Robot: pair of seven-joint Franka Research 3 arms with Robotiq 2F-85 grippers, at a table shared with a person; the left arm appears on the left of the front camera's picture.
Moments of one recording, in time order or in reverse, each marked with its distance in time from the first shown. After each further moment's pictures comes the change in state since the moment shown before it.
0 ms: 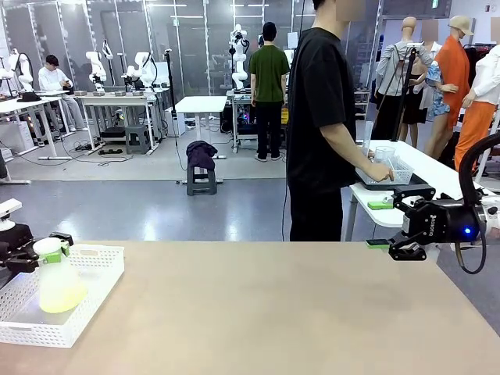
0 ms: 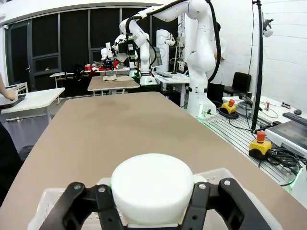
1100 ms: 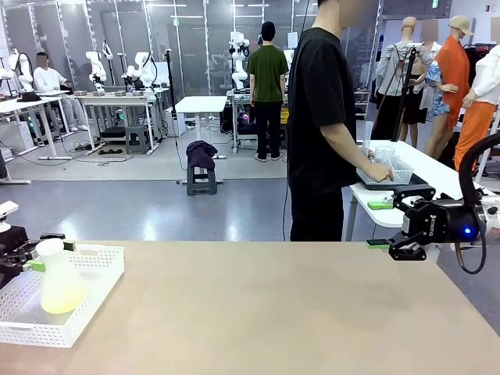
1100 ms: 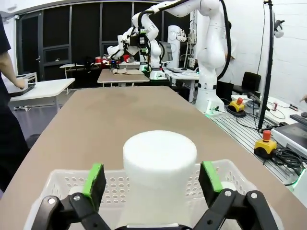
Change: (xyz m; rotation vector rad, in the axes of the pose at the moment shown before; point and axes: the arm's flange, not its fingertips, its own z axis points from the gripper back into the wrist) left arm -0.005 -0.005 0.017 0.062 0.028 0.029; right arm 0.000 0.000 0.000 0.000 0.000 0.000
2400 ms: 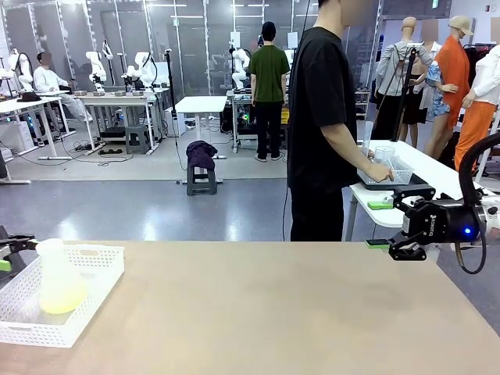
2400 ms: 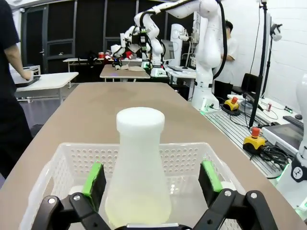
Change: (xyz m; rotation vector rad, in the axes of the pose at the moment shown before) left arm 0.007 -0.024 0.075 0.025 0.011 0.042; right arm 0.000 0.000 0.000 0.000 0.000 0.000
